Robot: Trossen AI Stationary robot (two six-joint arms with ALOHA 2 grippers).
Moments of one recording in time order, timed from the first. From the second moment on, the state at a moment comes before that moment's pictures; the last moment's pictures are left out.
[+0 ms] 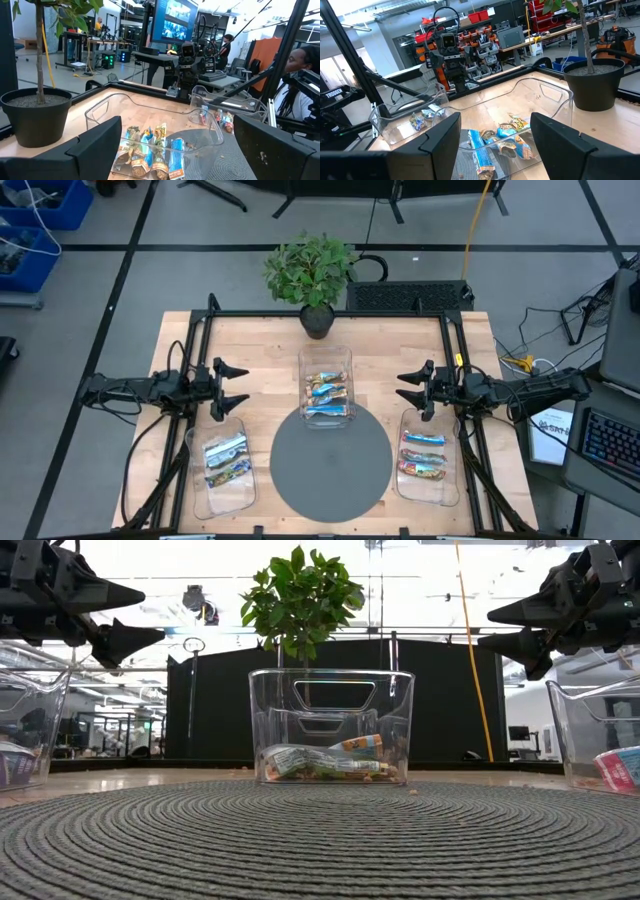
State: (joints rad) left arm -0.11 0.01 0.01 0.09 -0.24 -0.16; right arm 0.12 0.25 0.01 0.26 0.31 0.29
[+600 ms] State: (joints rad) left arm -0.10 0.01 0.01 0.16 -0.40 0.12; right arm 0.12 0.25 0.01 0.26 0.31 0.29
